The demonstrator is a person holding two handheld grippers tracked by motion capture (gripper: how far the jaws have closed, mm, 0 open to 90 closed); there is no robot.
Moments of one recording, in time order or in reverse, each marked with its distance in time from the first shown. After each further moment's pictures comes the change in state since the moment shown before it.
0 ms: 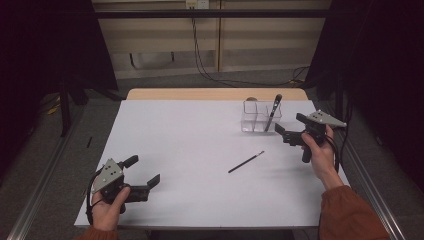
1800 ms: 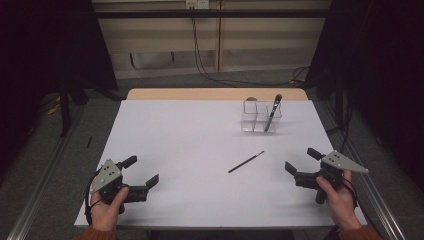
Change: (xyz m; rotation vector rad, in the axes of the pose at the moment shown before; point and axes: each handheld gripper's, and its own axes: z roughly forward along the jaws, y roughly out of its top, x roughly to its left) left arm 0.003 -0.002 -0.003 -0.007 0.003 -0.007; right arm 0.045 -0.053 -0.095 0.022 0.009 -0.011
